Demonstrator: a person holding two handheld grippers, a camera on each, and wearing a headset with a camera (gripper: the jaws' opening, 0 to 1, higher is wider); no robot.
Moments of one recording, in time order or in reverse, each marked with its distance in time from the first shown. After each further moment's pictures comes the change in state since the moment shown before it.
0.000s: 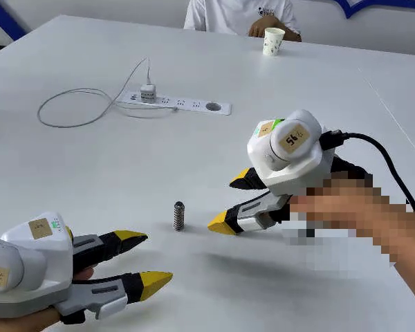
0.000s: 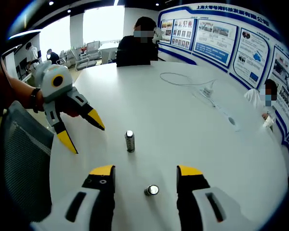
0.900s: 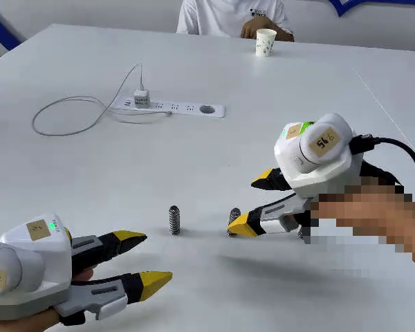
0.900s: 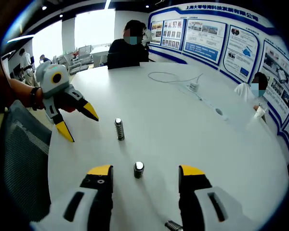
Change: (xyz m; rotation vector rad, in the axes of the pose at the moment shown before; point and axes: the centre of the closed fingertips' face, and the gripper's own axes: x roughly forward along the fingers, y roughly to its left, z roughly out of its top) left arm 0.004 -0.001 0.009 0.015 0.009 -0.007; right arm -0.028 -0.018 -0.025 0.057 -0.021 -0.059
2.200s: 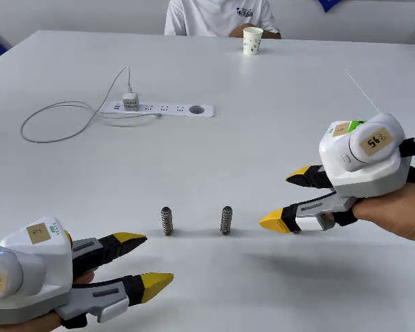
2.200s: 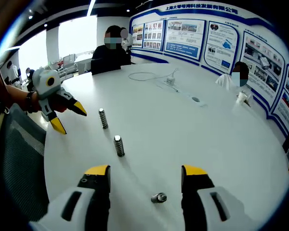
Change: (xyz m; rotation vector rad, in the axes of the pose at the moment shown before) left arm 0.007 -0.003 0.002 0.015 0.010 -0.023; right arm -0.044 -0.029 -0.038 0.113 -0.033 -0.112
